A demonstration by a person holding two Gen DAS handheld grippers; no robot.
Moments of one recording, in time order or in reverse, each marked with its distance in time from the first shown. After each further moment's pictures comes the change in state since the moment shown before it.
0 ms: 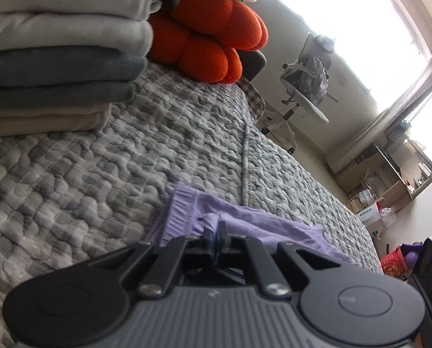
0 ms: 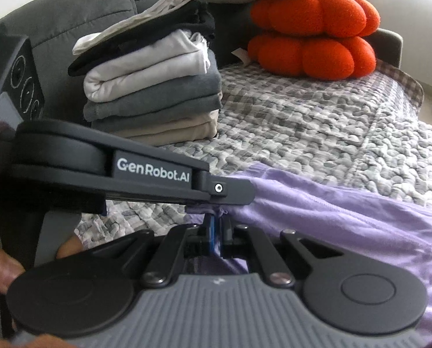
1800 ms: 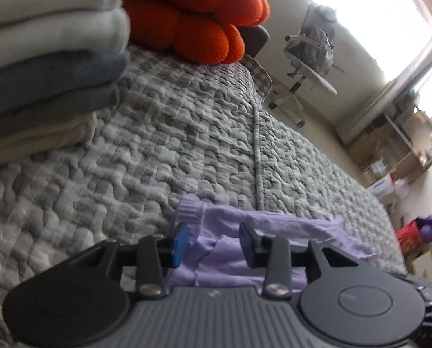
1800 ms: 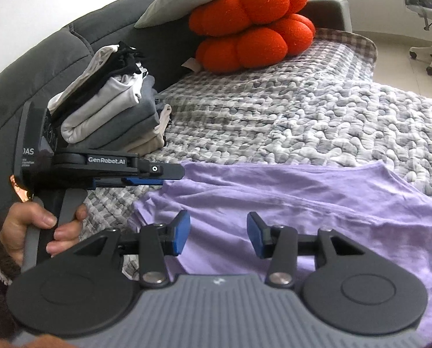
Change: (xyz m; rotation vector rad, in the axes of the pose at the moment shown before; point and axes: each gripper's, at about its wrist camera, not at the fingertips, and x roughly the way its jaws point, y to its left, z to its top) left arm 0.039 -0.013 0.034 0.136 0.119 0.058; right arm -0.082 -0.104 -0.013 0.235 -0.006 0.041
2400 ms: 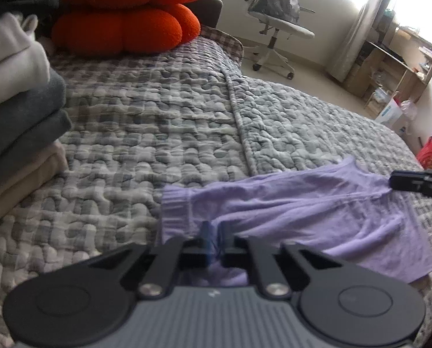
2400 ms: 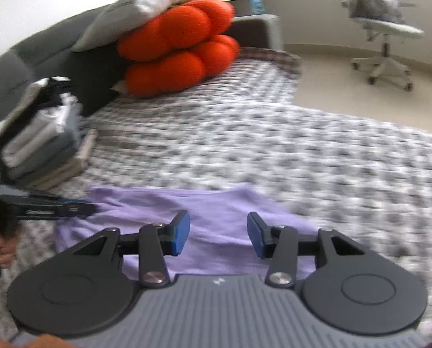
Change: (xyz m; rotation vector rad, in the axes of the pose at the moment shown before) left arm 0.010 -0.032 -0.013 0.292 0.055 0.085; right arm -0.053 -0.080 0.014 0.031 -0.049 -0.253
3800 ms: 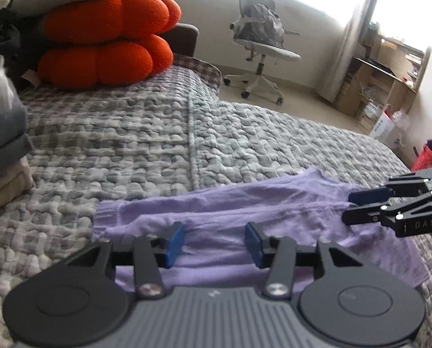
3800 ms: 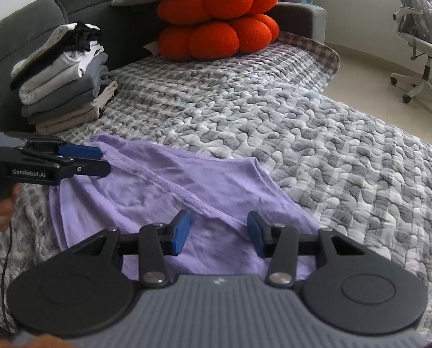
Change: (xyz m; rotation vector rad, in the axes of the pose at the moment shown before) left arm 0.004 -0.056 -0.011 0.044 -0.115 -0.022; right arm 0.024 -0.005 -0.014 -0.238 0.092 0.126
